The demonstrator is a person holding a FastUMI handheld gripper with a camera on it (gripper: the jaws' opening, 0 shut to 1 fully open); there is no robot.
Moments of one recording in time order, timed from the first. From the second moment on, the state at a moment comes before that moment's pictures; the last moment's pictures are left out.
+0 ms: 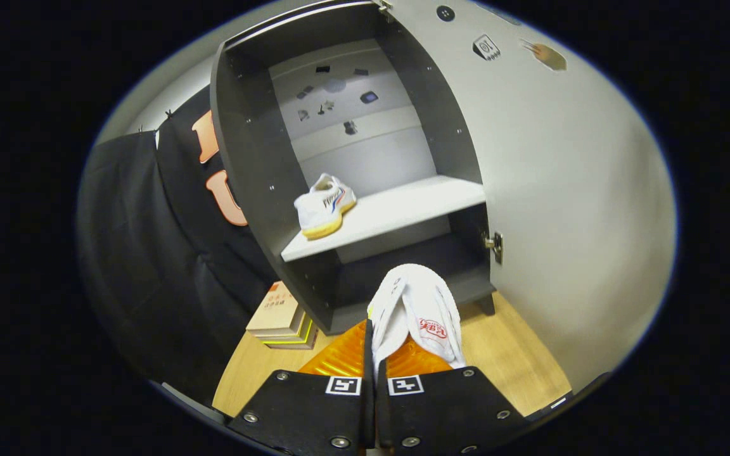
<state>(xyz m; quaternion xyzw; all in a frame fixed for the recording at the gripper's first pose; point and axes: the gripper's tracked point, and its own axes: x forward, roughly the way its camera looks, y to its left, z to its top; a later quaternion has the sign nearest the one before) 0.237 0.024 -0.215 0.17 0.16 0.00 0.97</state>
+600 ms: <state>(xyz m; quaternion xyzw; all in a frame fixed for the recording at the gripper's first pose) 0.392 -0.003 -0.136 0.16 0.12 0.00 0.98</state>
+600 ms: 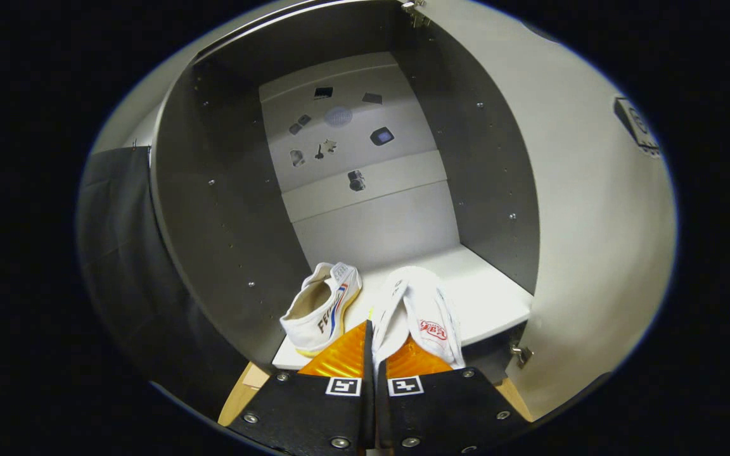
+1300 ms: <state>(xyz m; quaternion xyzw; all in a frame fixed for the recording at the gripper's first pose) 0.538 -0.019 -0.154 0.13 0.16 0.02 0.98</state>
